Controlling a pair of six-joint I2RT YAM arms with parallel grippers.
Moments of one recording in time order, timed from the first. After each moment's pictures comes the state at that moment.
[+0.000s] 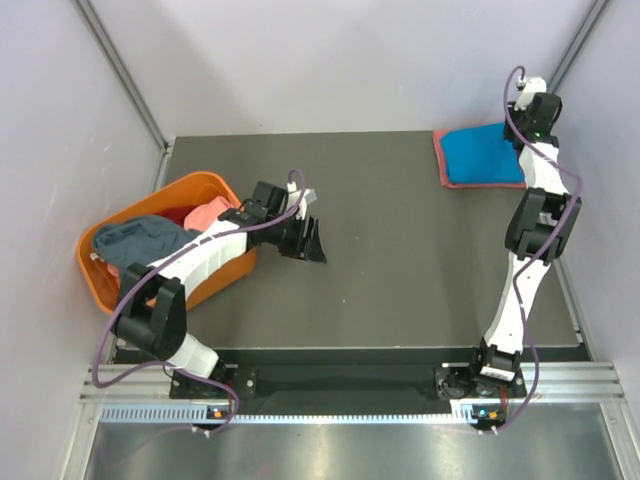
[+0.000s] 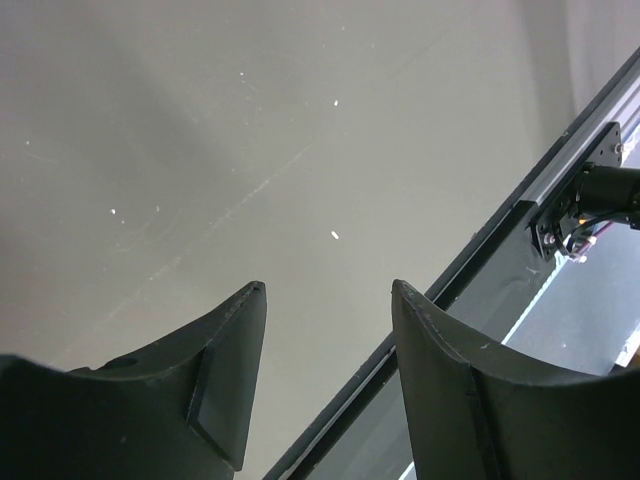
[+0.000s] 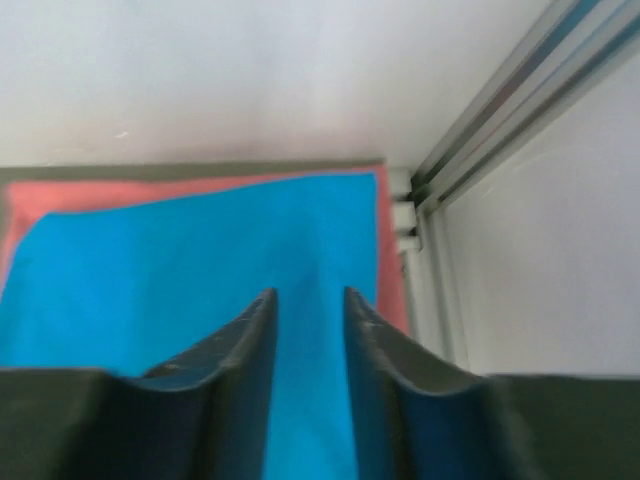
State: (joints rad) left arm -0.45 1.53 1.06 -0.46 0.59 -0.26; right arm -0.27 2.43 2.22 -0.17 -0.13 -0.22
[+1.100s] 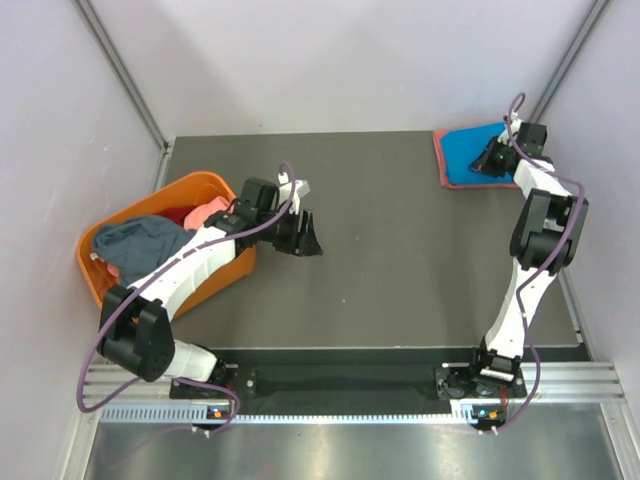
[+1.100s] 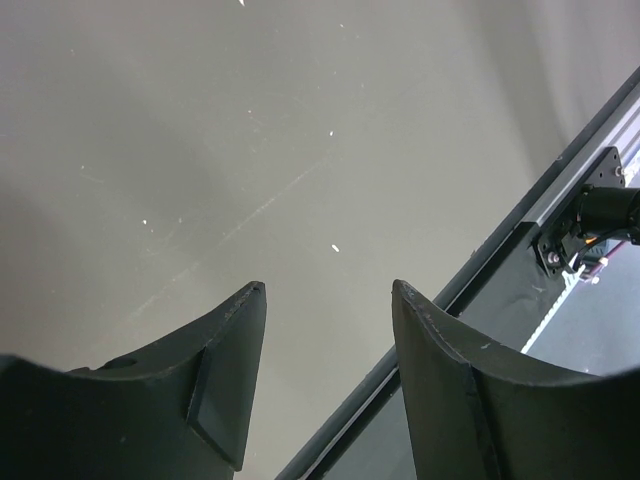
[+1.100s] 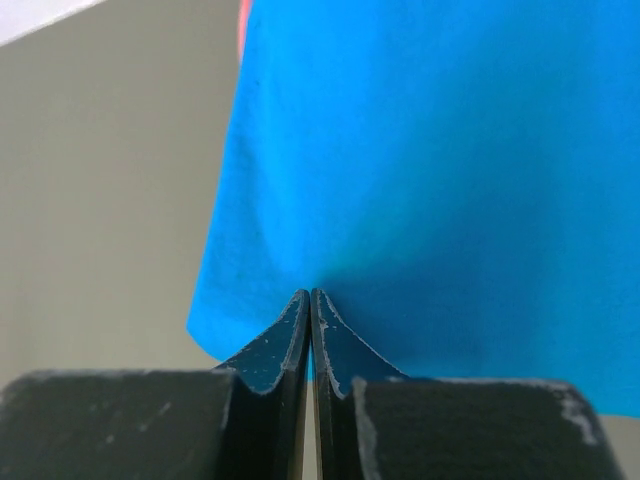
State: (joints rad) left arm -0.45 1.40 1.06 -0.46 0.53 -0.25; right arm -0.25 2.21 1.76 -0.24 -0.47 0.18
